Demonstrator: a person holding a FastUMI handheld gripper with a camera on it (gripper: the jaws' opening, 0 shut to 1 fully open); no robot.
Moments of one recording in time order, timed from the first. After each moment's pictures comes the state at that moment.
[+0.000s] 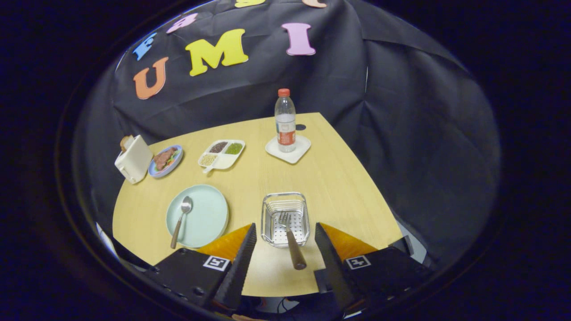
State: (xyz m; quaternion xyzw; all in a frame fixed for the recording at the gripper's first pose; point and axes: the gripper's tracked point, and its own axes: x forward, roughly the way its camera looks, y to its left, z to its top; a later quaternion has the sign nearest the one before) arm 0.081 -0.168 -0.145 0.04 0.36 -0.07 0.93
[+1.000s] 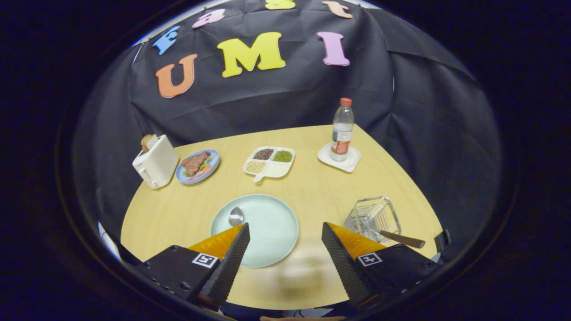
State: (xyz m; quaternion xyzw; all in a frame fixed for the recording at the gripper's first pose) arm 0.113 0.002 -0.176 0.04 0.35 -0.02 0.94
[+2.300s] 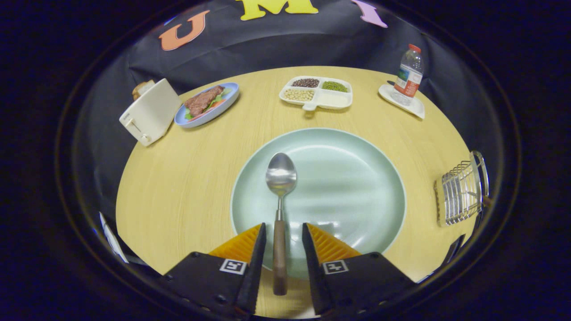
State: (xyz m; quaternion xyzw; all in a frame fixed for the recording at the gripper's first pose) arm 0.142 0.097 -0.308 0.03 0.51 0.02 0.86
